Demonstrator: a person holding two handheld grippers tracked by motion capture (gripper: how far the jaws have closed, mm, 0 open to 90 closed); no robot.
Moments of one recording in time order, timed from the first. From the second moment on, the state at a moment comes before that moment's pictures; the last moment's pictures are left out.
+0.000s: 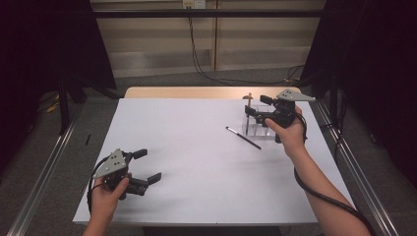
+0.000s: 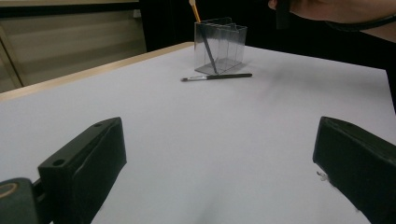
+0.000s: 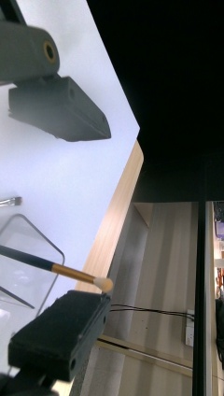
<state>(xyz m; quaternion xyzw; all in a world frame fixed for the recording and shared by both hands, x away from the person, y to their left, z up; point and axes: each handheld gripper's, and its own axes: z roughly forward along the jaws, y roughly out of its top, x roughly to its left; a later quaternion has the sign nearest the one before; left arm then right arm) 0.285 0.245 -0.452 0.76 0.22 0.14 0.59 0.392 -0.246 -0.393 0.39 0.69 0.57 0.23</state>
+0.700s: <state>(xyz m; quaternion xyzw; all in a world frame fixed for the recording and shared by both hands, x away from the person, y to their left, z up) 0.288 0.242 -0.452 0.76 0.22 0.14 0.60 0.355 -0.242 -0.406 0.37 0.69 0.58 0.22</state>
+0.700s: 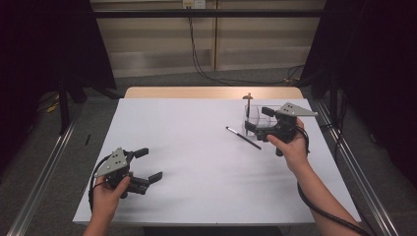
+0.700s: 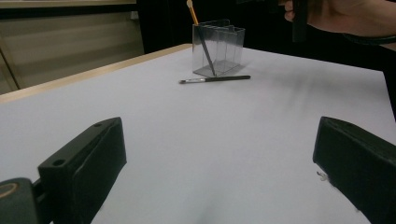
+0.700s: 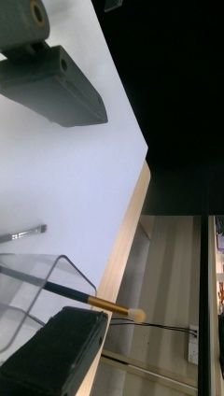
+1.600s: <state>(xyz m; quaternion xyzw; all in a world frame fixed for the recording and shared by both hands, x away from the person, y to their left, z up) 0.284 0.244 -0.450 0.76 0.22 0.14 0.60 0.315 -0.247 -0.421 0.36 0.70 0.59 0.20</state>
